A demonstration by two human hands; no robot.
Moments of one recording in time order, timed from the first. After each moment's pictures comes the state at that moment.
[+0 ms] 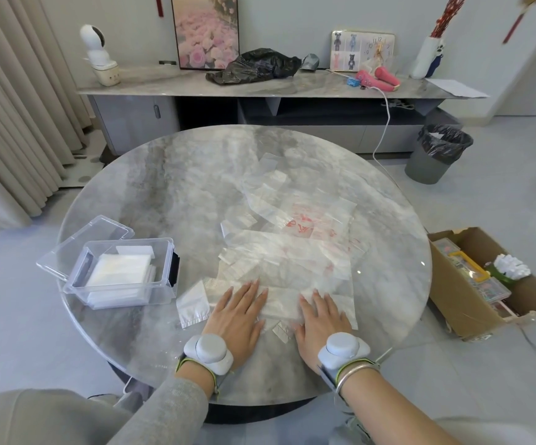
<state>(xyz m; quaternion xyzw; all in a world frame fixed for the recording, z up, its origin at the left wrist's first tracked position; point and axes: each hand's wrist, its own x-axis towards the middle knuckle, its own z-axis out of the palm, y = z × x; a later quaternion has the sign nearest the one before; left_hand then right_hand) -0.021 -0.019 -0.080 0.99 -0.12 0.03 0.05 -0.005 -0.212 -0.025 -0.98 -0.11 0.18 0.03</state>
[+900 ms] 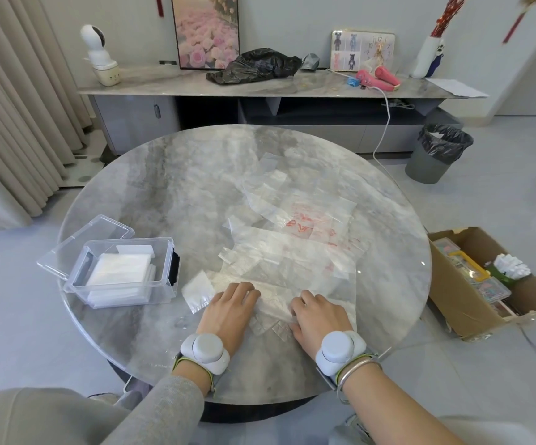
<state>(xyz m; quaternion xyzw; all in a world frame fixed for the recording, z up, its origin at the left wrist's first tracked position) -0.018 -0.014 -0.061 0.98 -0.13 0.16 0.08 0.002 -0.204 -0.005 -0.97 -0.24 0.07 -0.04</state>
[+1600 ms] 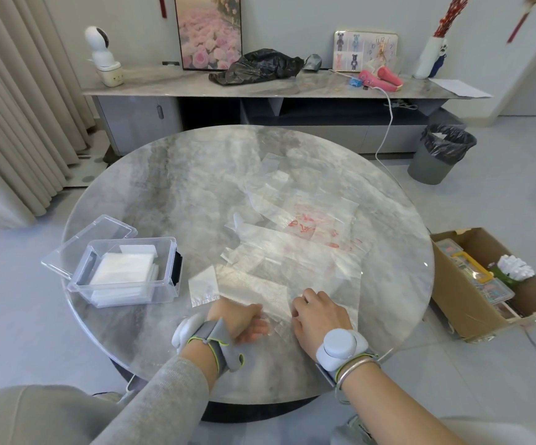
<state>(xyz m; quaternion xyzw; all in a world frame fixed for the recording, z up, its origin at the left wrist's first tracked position) -0.016 -0.042 -0.008 0.62 0.35 -0.22 0.67 0.001 -0.200 -0.002 -0.97 -0.21 0.09 -0.01</state>
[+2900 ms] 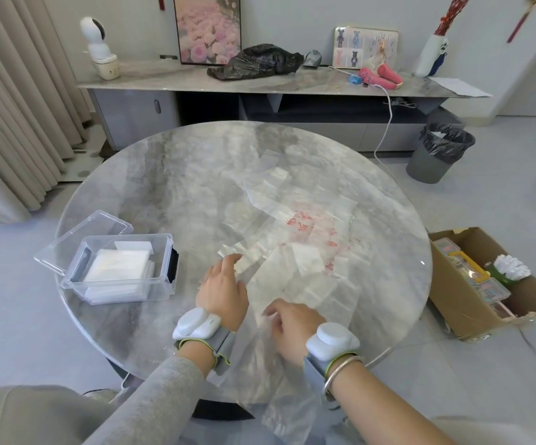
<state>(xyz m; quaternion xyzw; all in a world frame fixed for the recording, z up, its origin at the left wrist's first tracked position) -0.001 -0.021 -0.025 0.94 0.13 0.11 0.31 -0.010 -0.179 0.004 -0.95 -0.19 0.19 0.17</state>
